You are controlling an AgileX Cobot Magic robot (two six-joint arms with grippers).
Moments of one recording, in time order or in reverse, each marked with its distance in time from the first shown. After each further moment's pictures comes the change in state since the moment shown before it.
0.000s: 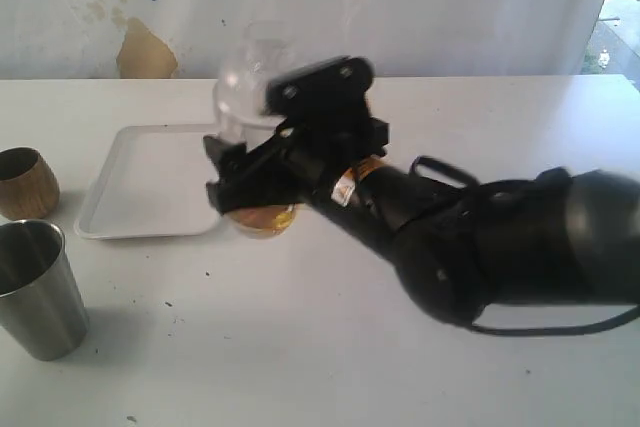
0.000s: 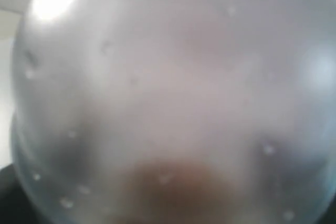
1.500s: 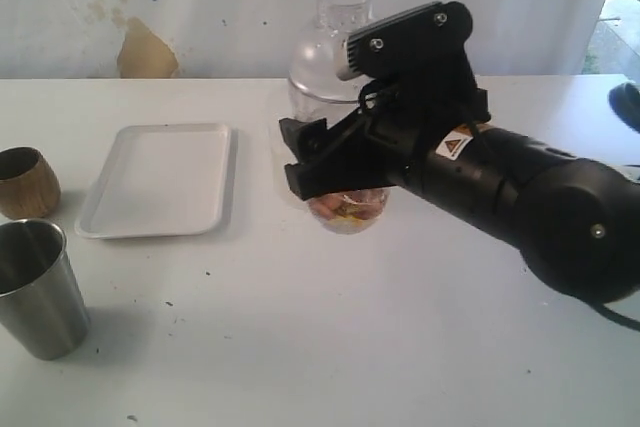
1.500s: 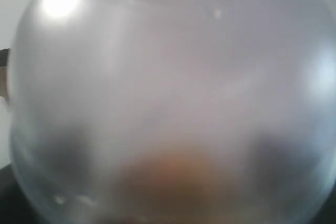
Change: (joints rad) left arm 0.000 0.000 0.000 0.000 0.001 0.002; right arm -0.060 -0.299 0.092 0.291 0.278 -0.427
